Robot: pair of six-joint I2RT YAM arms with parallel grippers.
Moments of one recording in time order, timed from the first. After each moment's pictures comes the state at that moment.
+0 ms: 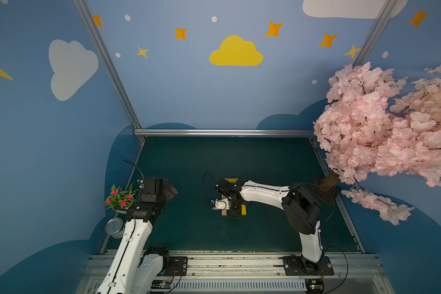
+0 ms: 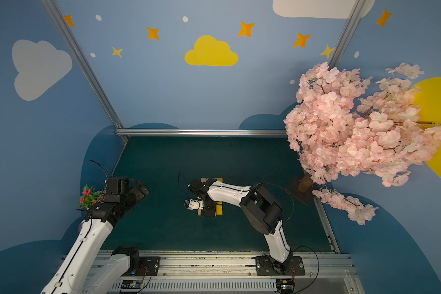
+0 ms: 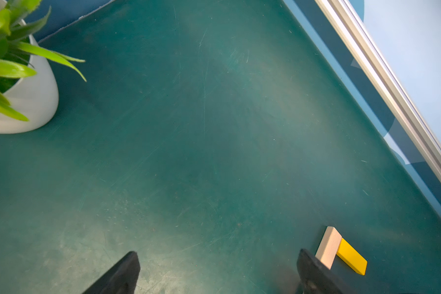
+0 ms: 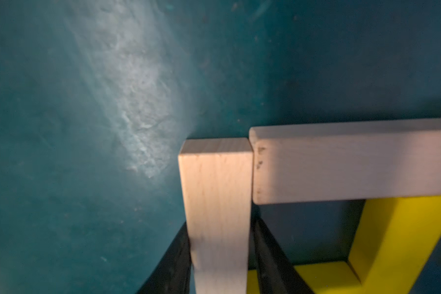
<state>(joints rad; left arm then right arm) -0.02 0.84 0.73 -0.73 -0.12 -0.77 0.99 2.01 1.42 -0.88 0.00 -0.56</state>
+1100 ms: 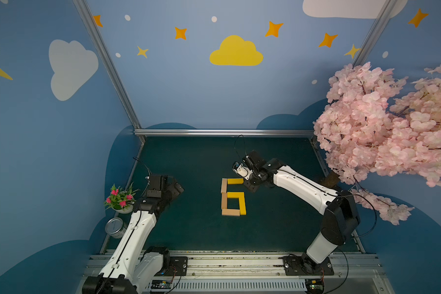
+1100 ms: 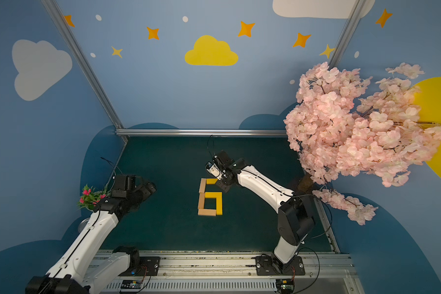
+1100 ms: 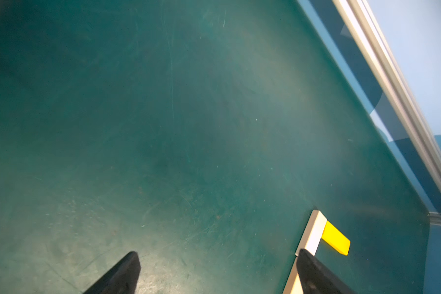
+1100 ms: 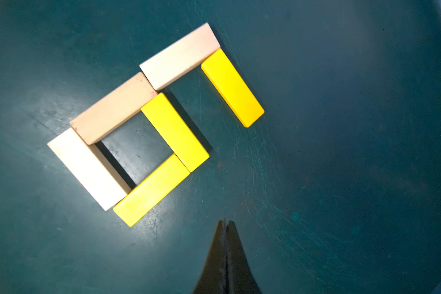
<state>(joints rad) -0.07 0.97 0.70 -0.59 -0.02 -0.79 0.73 1.70 1.41 -0.89 0.09 -0.29</state>
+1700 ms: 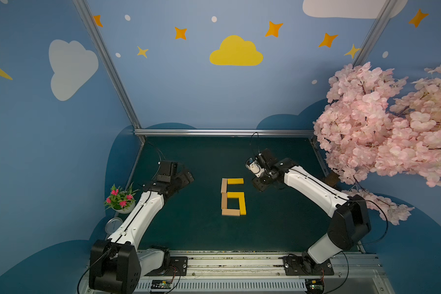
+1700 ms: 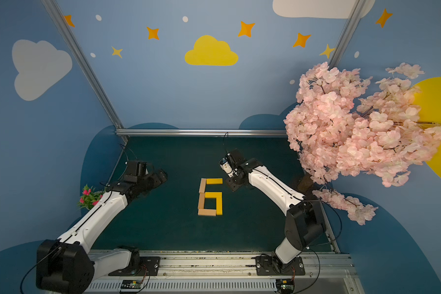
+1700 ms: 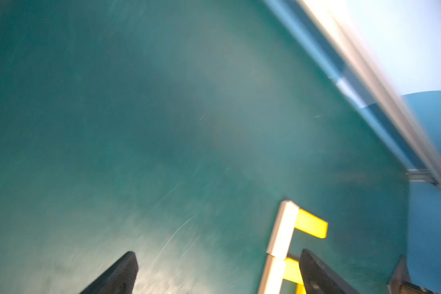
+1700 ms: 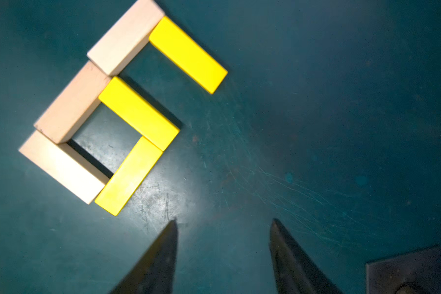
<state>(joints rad) -0.14 1.25 0.96 -0.48 0.06 -0.68 0.56 1.57 1.34 -0.88 0.07 -0.17</state>
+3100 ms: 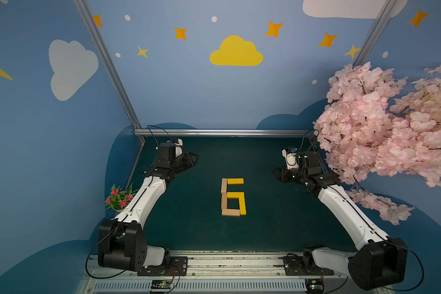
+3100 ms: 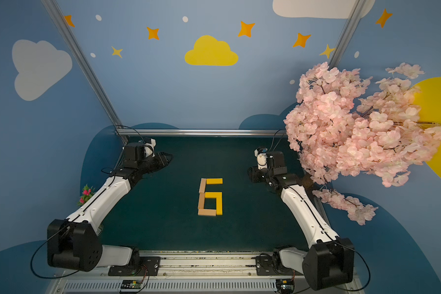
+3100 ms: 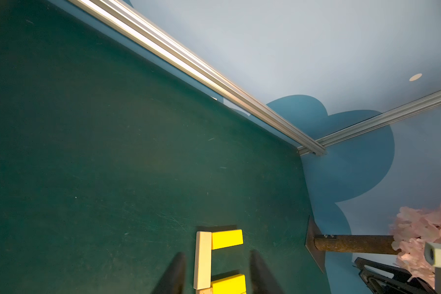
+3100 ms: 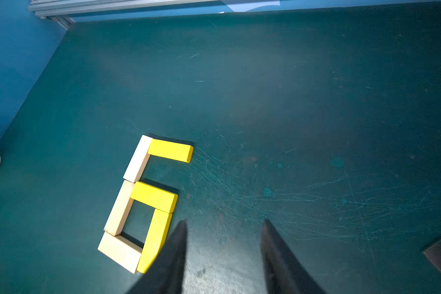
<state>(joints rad) -0.10 1.38 1.07 -0.23 0.37 -0.58 0.25 1.24 1.03 -0.52 -0.20 0.13</state>
